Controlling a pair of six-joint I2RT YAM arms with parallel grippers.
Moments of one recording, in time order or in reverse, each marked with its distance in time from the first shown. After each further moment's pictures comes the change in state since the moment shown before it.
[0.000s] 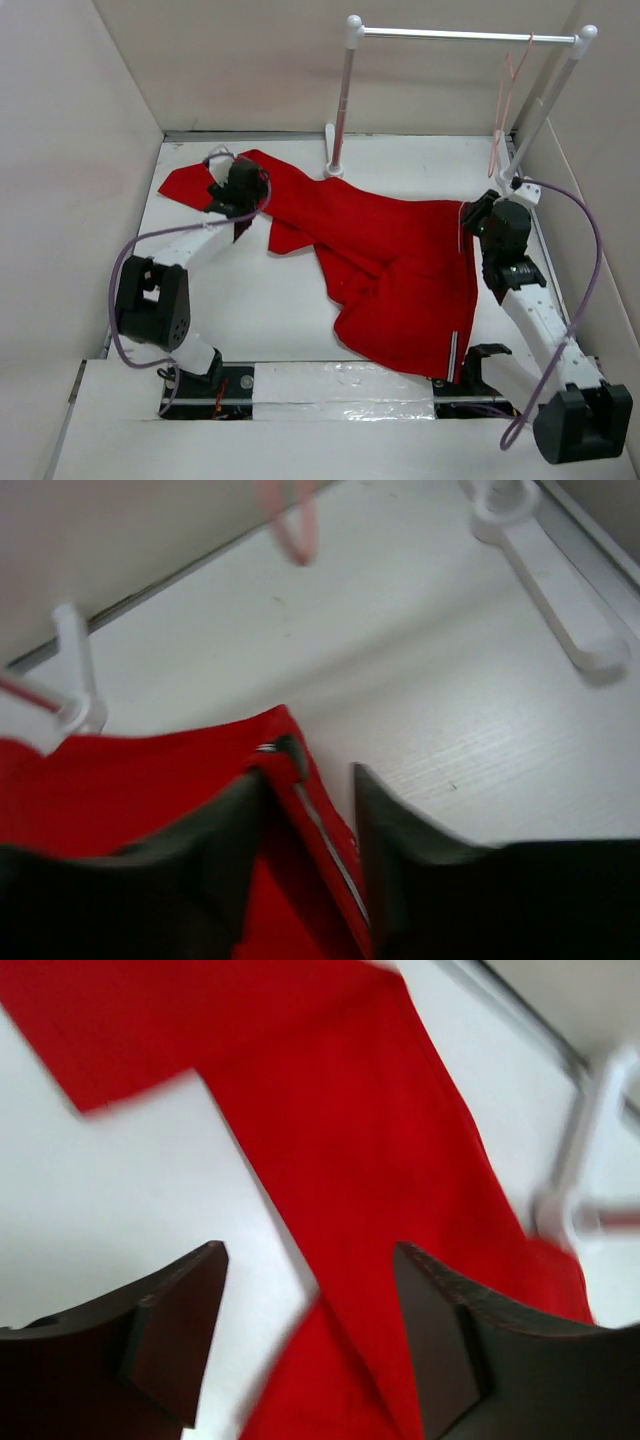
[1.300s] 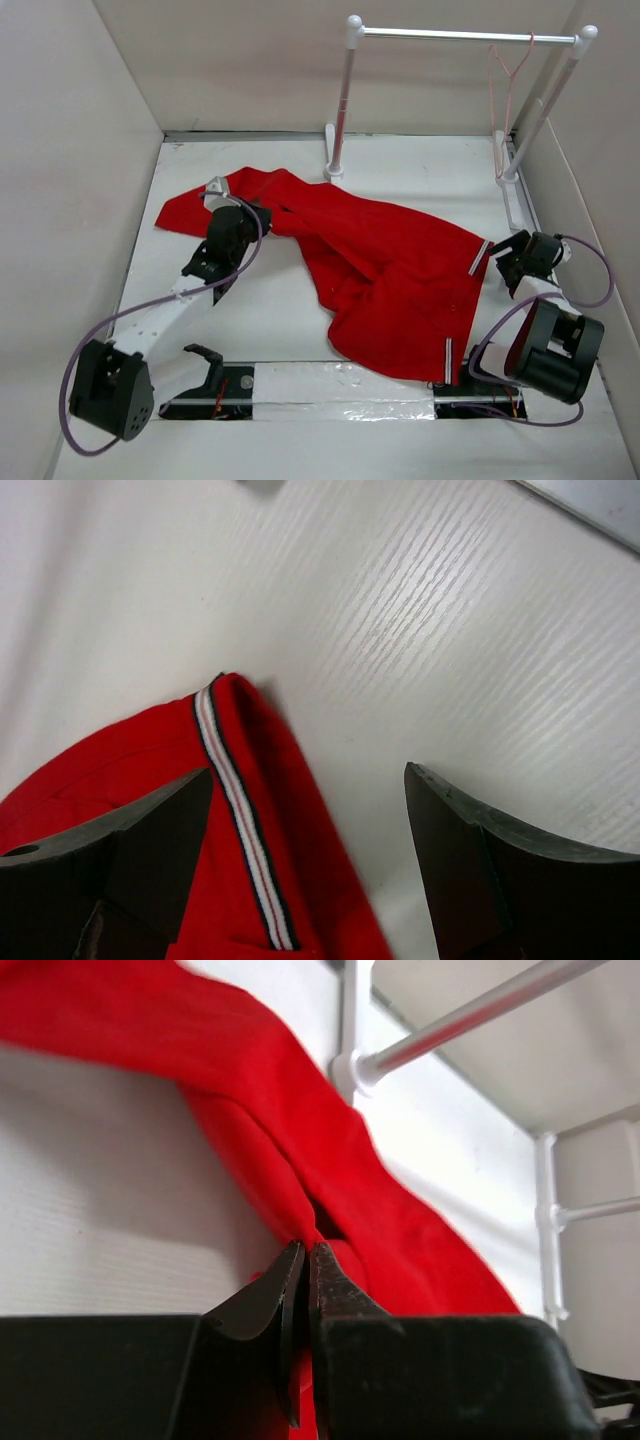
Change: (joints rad) left arm -0.126 -0.476 -0.490 0.257 0.296 -0.113; right arm -0.502 0.269 -0.227 0.104 -0.303 0.192
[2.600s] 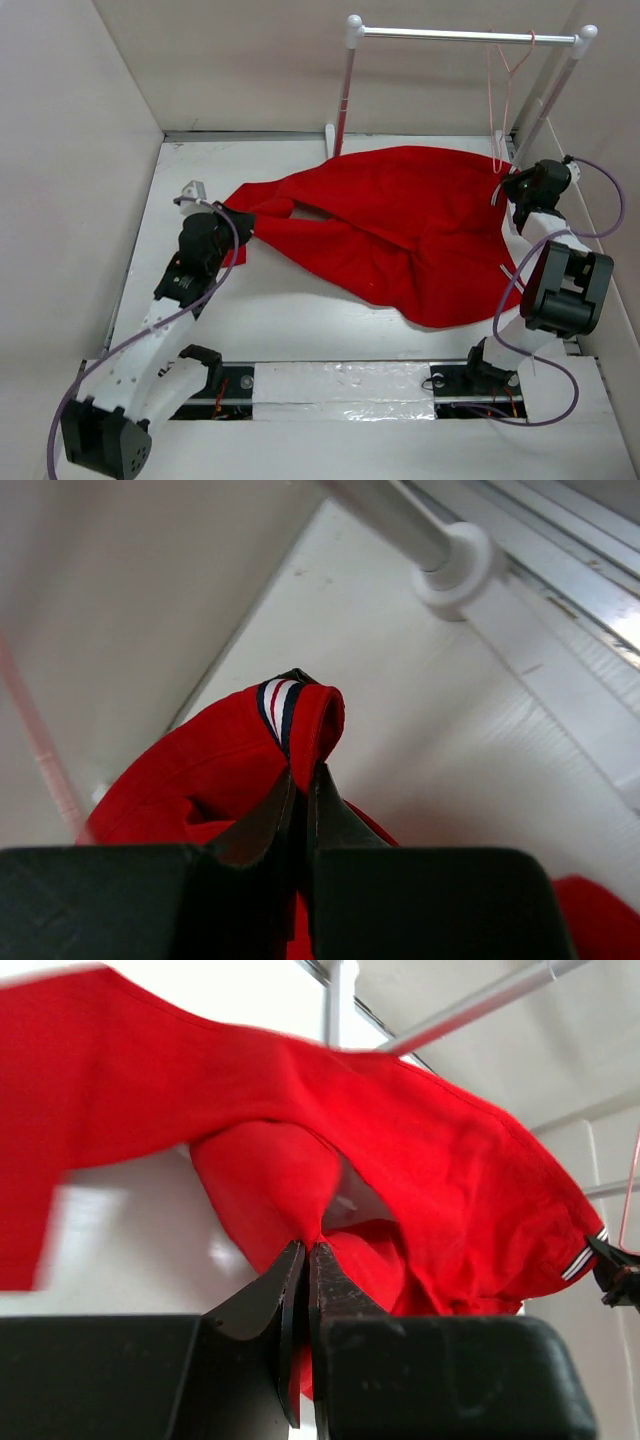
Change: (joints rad) left arm 0.072 -0.236 0.027 -0.215 0.092 0.000; right arm 0.119 0.374 0.558 0.159 -0.035 0.126
